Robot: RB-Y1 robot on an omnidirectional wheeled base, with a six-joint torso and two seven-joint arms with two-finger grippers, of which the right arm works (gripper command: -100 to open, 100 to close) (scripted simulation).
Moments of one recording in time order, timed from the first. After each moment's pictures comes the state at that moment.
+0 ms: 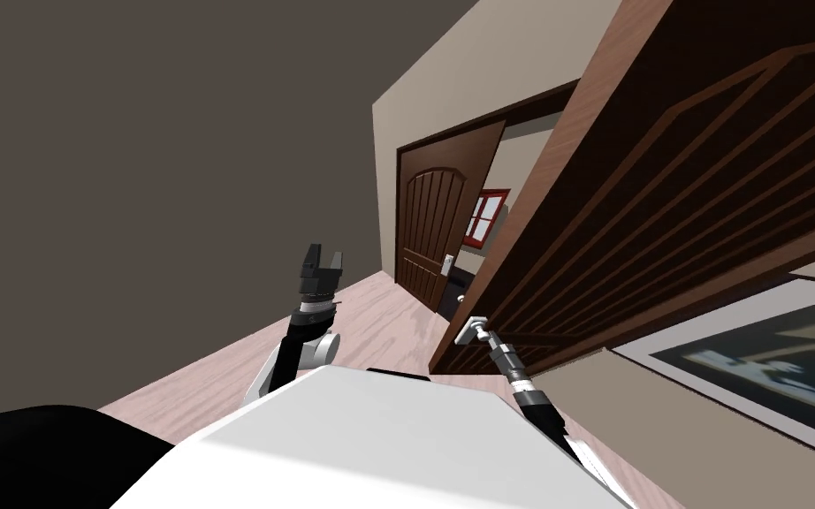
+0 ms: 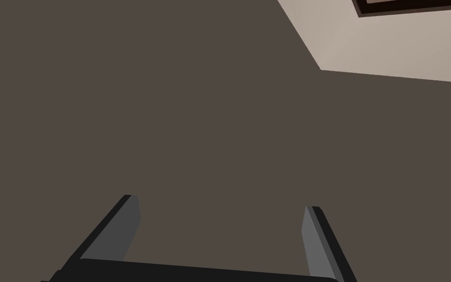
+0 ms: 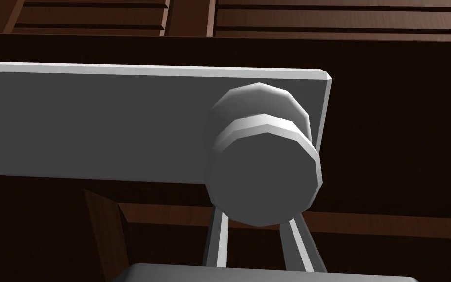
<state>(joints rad) 0.50 -0.47 -0.13 -1.44 0.22 -0.68 -0.68</state>
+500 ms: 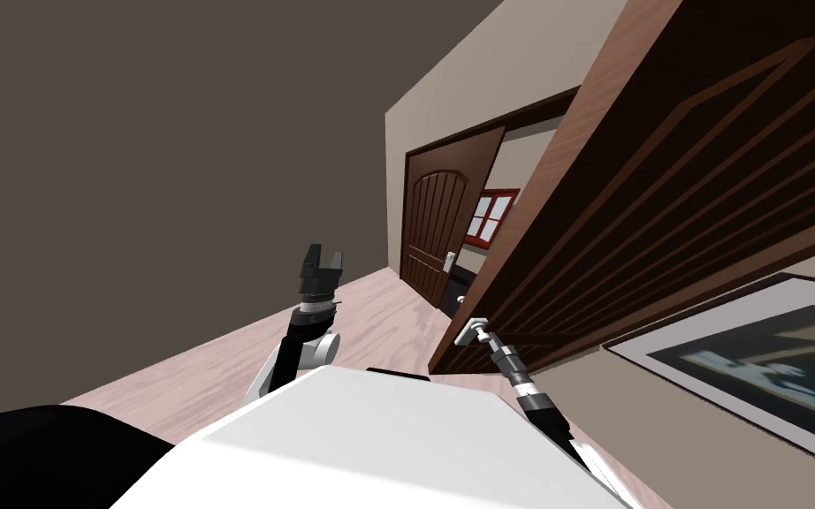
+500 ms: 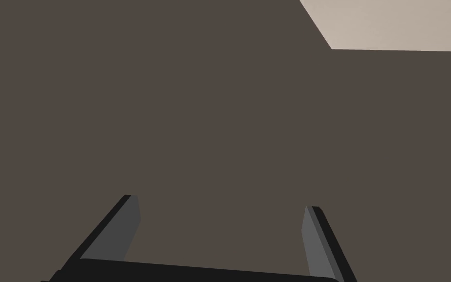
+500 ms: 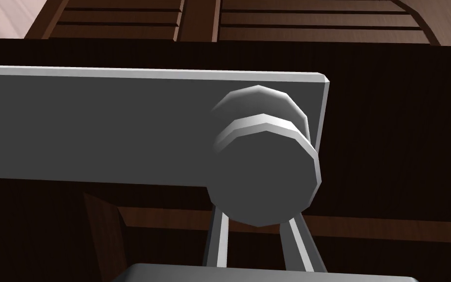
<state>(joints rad) 0.50 -0.51 -0.12 -1.41 0.23 -0.75 -0.71</state>
